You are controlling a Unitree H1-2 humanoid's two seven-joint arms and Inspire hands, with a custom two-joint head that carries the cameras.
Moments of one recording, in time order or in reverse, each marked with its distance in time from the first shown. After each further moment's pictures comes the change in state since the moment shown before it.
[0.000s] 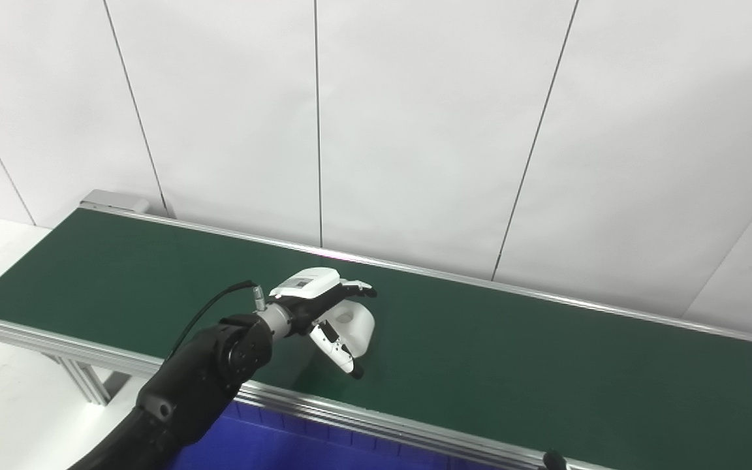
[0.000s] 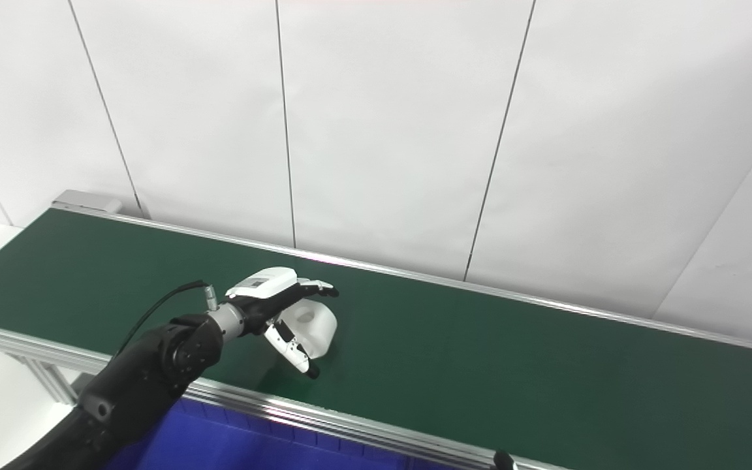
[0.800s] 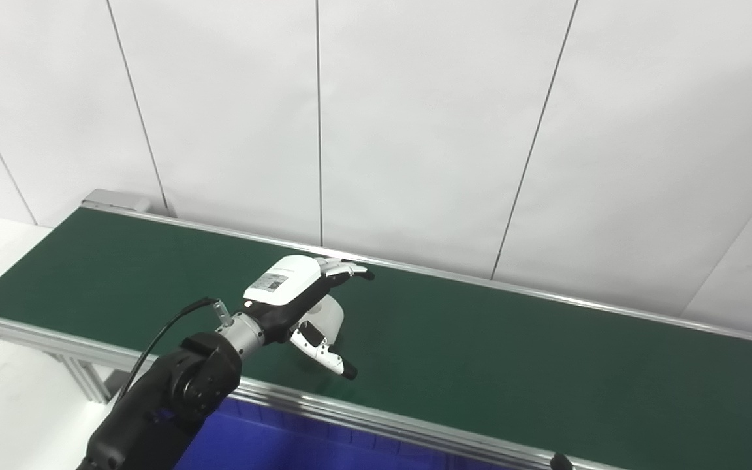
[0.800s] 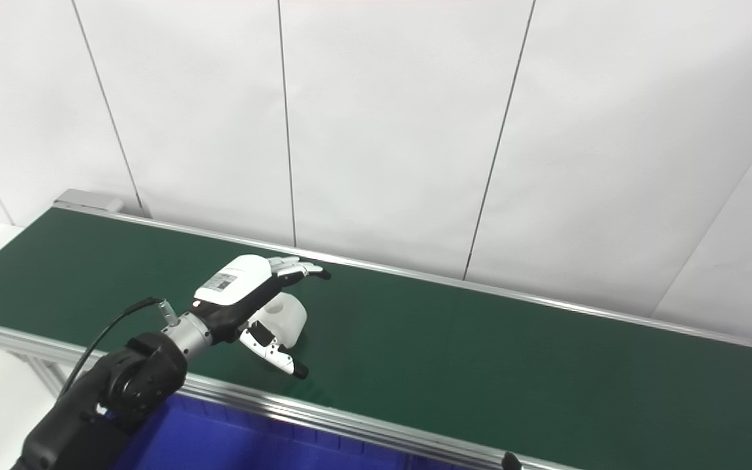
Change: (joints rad) left arm 0.160 0.004 0.122 -0.275 0.001 -0.116 0.085; right arm -0.036 -0.008 -0.018 0.083 0.027 -0.019 0.000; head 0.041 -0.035
